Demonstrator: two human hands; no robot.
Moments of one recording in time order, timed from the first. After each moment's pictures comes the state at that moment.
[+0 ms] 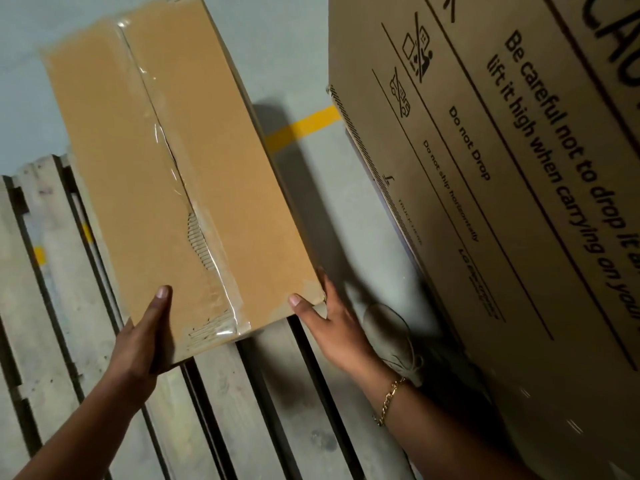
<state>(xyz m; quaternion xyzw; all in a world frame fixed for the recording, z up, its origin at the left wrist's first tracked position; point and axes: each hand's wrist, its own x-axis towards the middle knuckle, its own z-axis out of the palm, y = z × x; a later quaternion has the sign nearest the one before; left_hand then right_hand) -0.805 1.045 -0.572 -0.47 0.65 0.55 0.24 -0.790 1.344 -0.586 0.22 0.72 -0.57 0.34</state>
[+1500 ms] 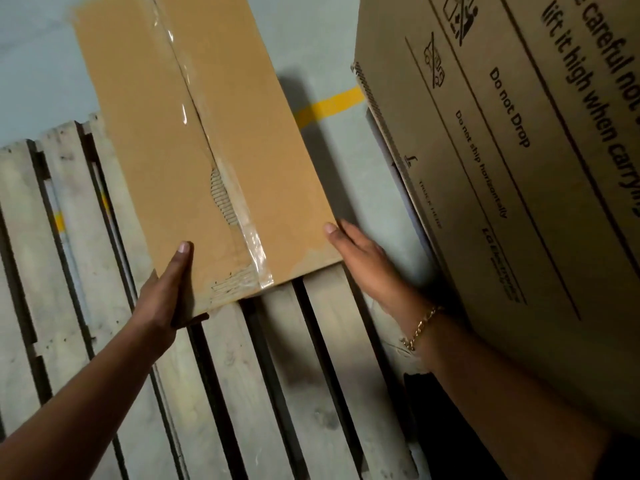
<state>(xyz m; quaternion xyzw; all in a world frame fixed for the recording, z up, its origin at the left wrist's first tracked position) -0.823 1.069 -0.561 -0.47 0.66 0.54 0.24 -0.850 1.373 -0.572 0.21 0.72 -0.56 0.34</state>
